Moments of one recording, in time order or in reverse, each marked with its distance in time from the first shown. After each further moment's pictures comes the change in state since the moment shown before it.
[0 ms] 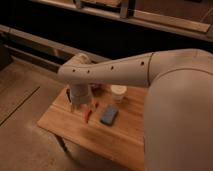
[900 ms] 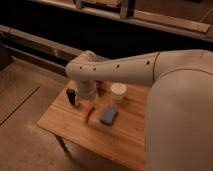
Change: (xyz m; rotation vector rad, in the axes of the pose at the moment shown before) arm -0.038 -0.029 -0.003 -0.048 -0.054 0.321
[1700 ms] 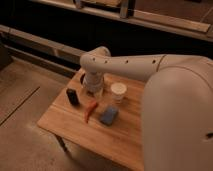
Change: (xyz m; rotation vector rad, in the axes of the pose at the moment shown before) arm -0.037 0.025 0.030 -0.080 0.072 0.039
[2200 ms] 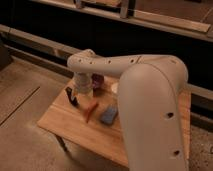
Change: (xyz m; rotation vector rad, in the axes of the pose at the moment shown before) arm -0.005 0.028 0.023 0.063 0.045 -0.081
